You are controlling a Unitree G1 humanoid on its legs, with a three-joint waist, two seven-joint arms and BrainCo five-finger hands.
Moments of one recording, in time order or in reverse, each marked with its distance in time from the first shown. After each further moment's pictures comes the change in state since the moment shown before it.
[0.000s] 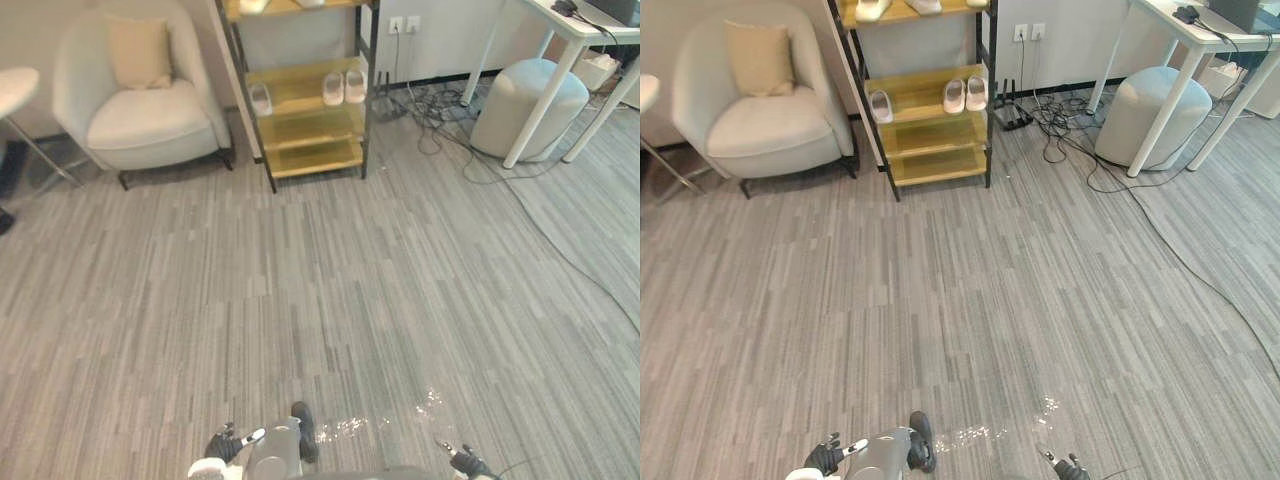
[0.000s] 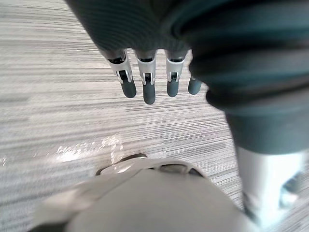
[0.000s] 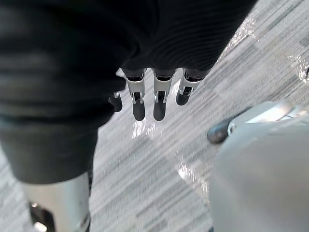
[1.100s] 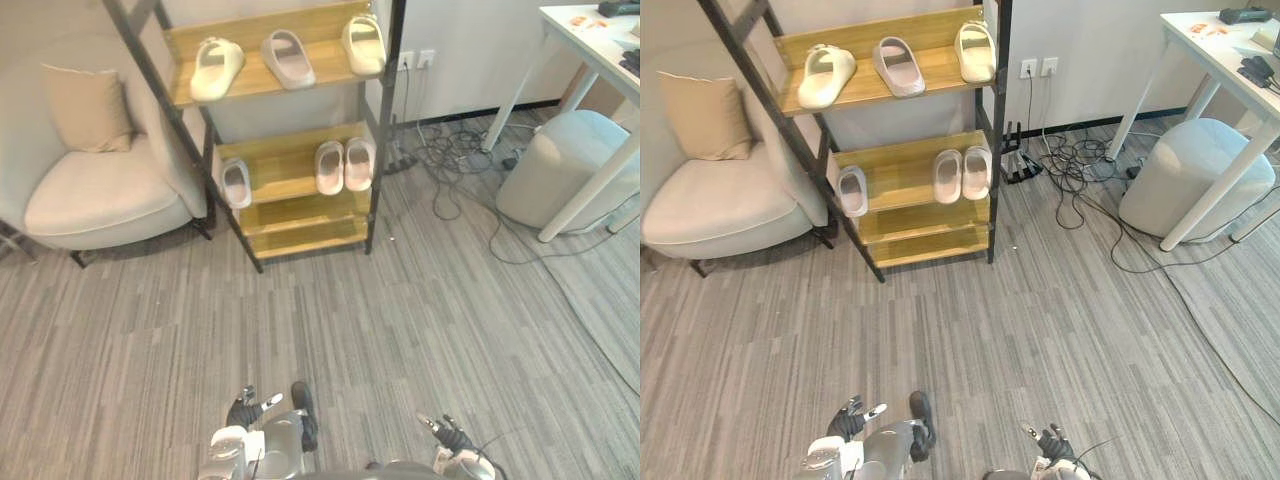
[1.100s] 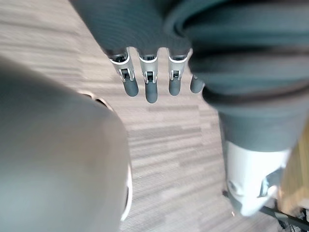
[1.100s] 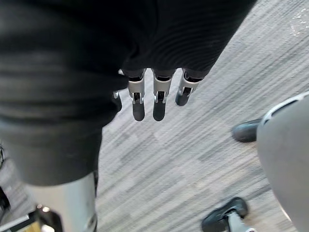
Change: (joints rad) left arm -0.060 -0.077 0.026 -0.058 -0.025 -0.023 -0.011; right arm -0.018 0.013 0.090 -0.029 -0.020 -0.007 0.003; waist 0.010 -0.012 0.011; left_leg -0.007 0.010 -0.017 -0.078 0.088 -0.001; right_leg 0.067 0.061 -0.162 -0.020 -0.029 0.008
